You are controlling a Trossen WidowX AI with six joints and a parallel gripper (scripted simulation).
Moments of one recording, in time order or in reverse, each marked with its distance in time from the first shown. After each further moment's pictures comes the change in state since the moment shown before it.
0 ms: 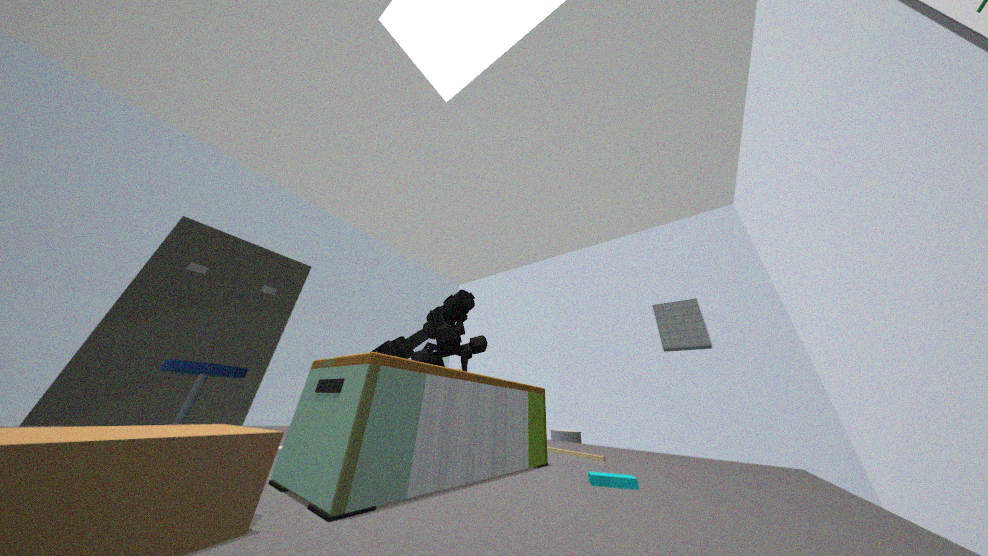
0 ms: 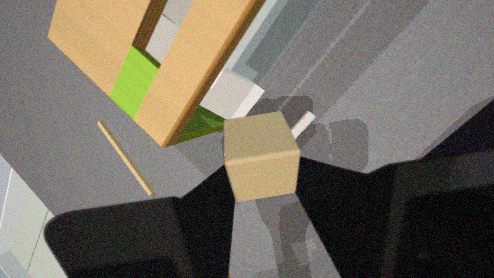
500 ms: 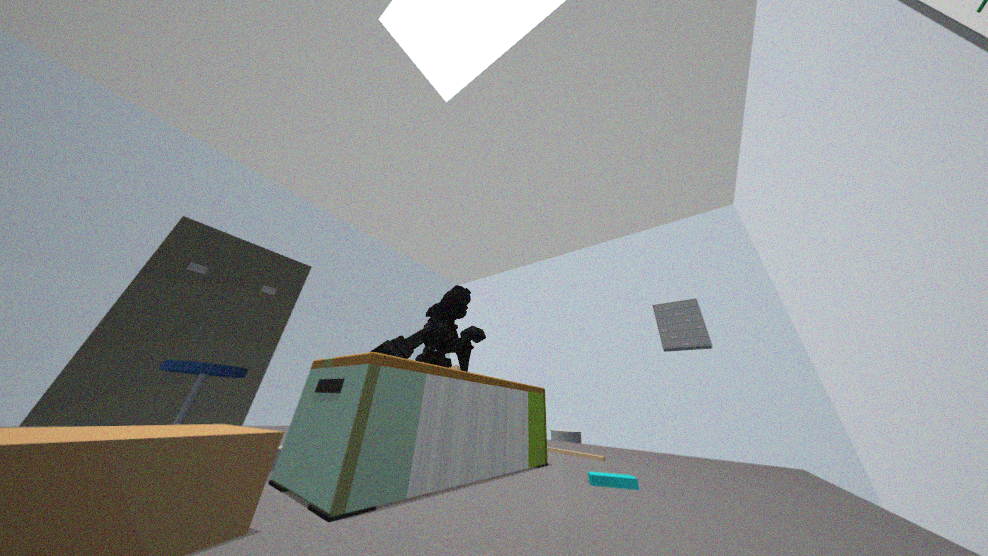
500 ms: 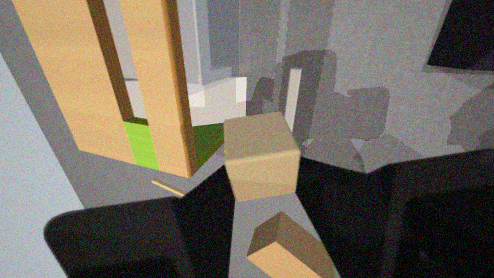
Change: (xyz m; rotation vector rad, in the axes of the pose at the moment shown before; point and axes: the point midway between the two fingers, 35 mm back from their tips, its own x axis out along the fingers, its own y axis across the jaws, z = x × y) arm -0.012 0.004 -0.002 0.618 0.026 0.033
